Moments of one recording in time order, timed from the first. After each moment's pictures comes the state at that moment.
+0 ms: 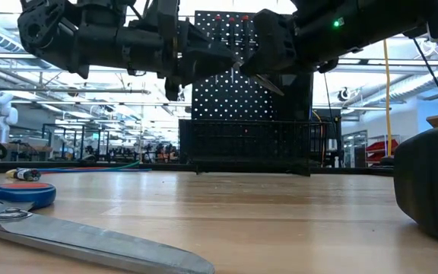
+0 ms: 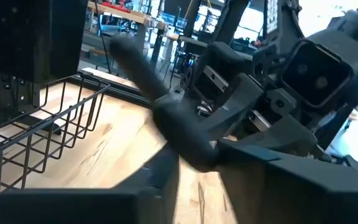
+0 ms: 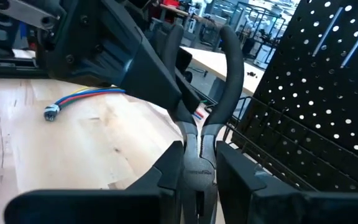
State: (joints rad) left arm -0.11 1.67 0.58 1.07 -0.21 -0.27; right arm 0.42 1.77 0.80 0.73 1.12 0.01
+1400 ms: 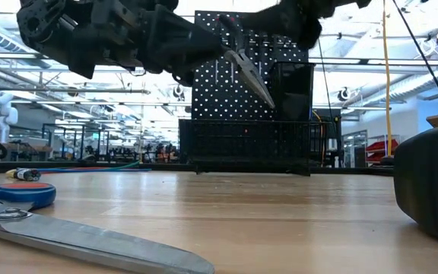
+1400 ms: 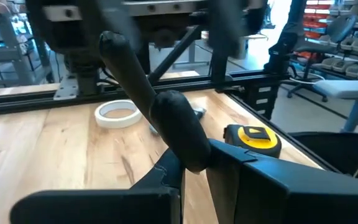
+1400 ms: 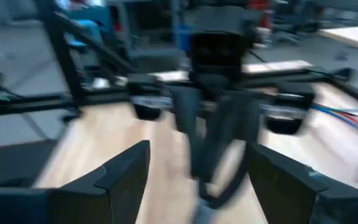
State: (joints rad) left arm -0.12 1.63 0.59 0.93 0.25 0.04; right arm 0.39 1.49 0.80 0.48 0.47 0.22
